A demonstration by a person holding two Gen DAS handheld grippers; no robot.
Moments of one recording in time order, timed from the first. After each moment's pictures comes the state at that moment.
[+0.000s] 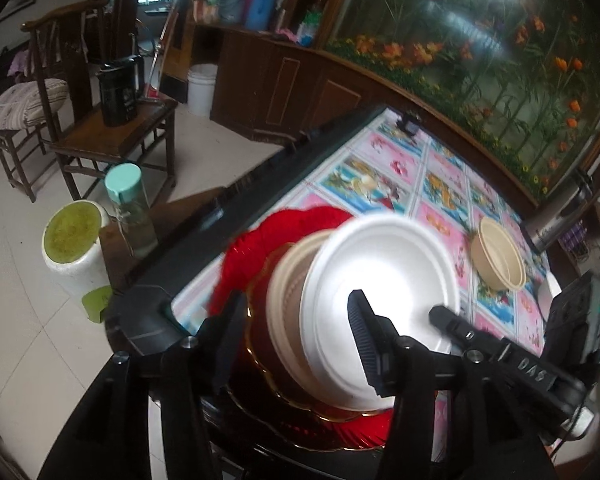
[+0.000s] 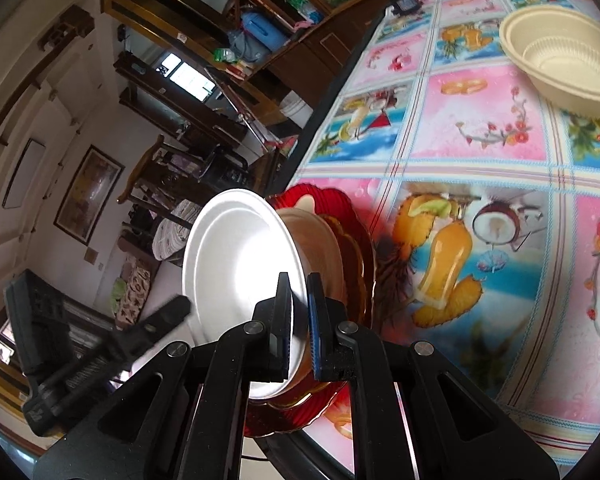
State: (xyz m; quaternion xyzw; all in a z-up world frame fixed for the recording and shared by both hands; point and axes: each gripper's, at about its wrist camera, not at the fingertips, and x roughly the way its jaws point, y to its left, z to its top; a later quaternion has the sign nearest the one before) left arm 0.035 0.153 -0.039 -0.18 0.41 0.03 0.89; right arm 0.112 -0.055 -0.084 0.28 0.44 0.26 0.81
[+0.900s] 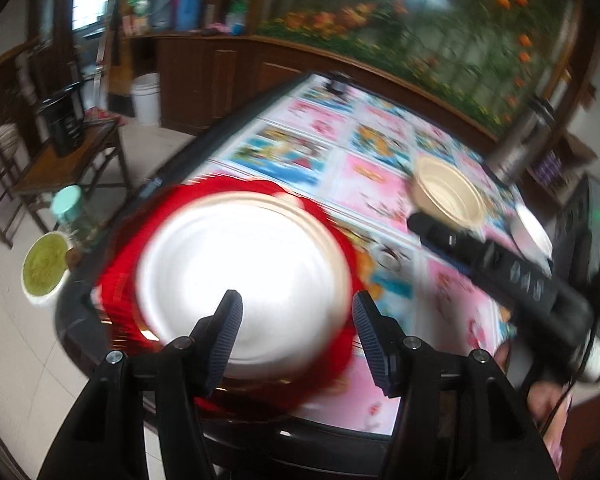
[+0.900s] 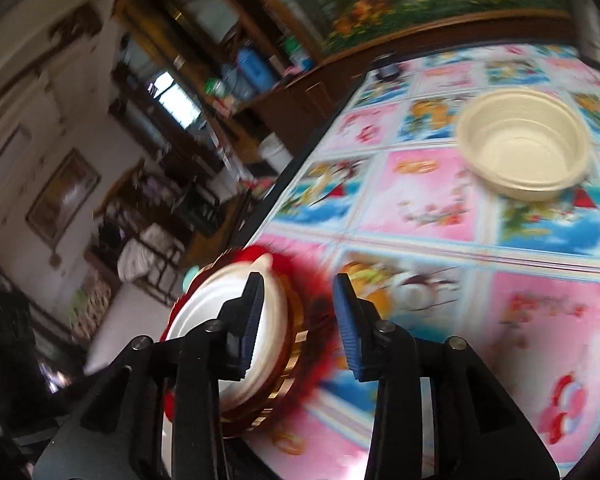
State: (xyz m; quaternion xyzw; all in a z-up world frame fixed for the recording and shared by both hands) left arm 0.032 0.061 -0.037 -0.09 0.44 -0.06 0.89; right arm 0.099 -0.109 -0.055 0.24 0.37 0.20 0.87
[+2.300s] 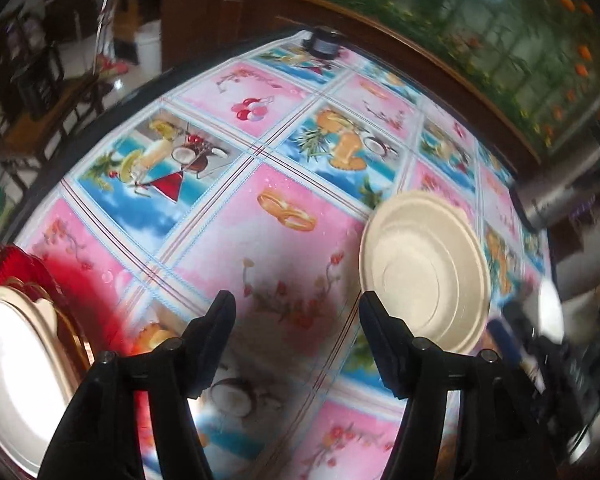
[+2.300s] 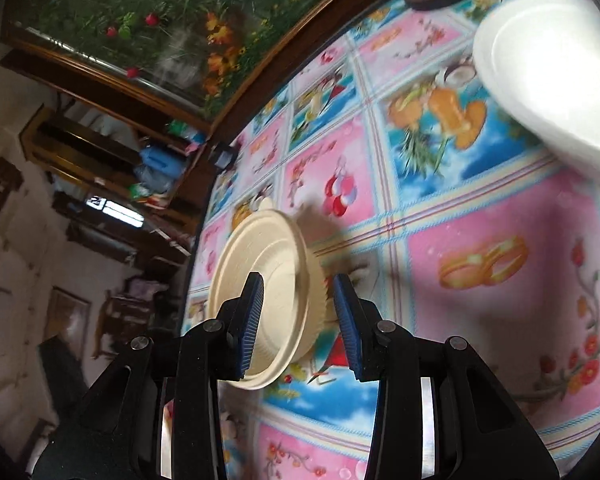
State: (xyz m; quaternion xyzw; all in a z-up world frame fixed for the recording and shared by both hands) left arm 0.205 -0.061 -0.061 -0.17 0.52 0.00 0.84; right arm 0.174 -0.349 -0.089 0.43 0.37 0.08 0.82
